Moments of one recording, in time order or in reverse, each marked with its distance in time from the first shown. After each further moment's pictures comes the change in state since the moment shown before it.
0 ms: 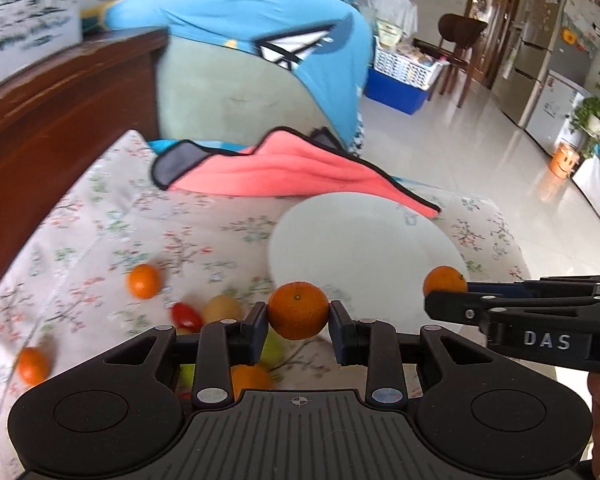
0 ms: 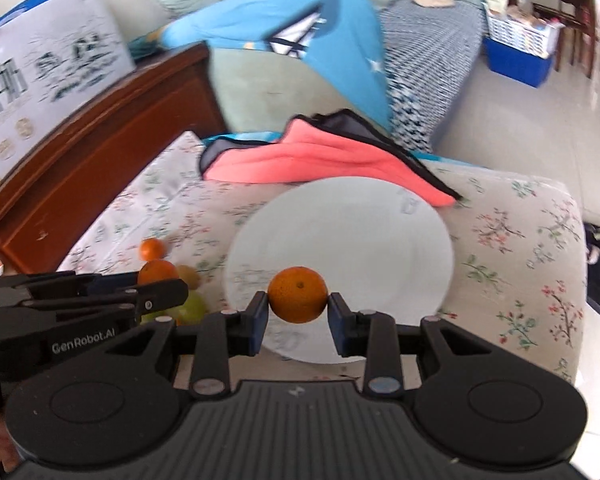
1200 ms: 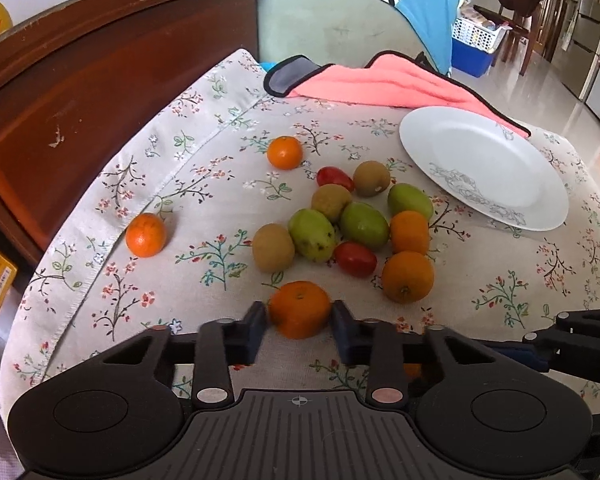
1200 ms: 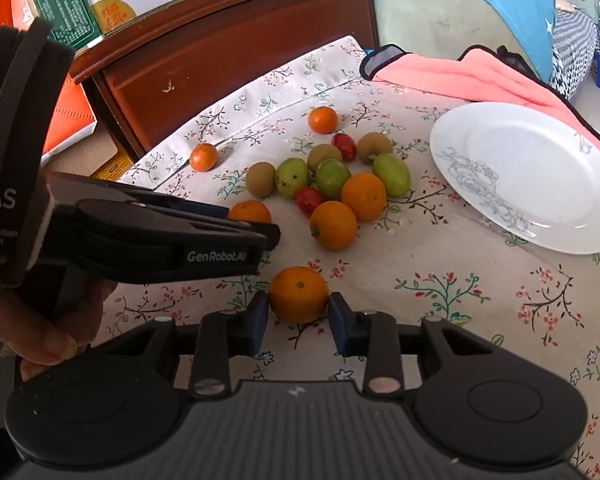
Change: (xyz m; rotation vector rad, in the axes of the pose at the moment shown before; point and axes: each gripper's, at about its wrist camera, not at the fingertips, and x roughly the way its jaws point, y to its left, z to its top) left arm -0.026 0.070 -0.081 -0.044 0.103 0.202; right arm 0.024 0.114 -0.094 -0.252 0.126 0.210
